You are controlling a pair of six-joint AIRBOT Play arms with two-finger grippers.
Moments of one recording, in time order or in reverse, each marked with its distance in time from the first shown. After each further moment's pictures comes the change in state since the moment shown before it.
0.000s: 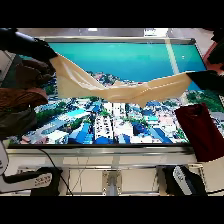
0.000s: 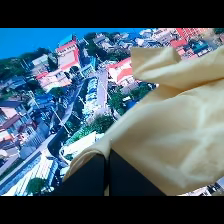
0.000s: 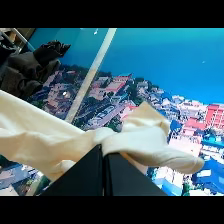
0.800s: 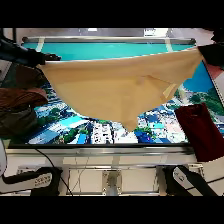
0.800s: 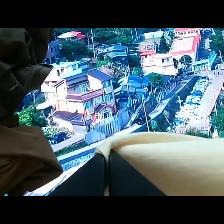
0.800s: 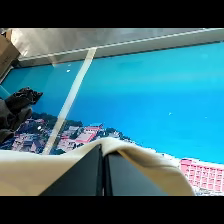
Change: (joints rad) left arm 0.005 -0.064 -0.268 0.401 0.288 -0.248; right arm 0.203 -0.240 0.193 -0.137 -0.311 0.080
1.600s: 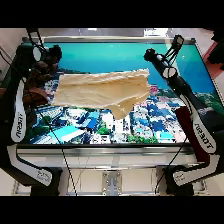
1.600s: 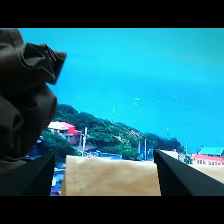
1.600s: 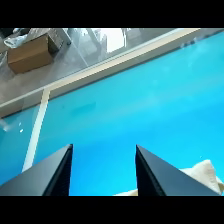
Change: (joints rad) left arm 0.016 -0.318 0.060 0.106 0.543 -0.315; right arm 0.453 -0.568 0.002 -0.010 -1.023 -0.006
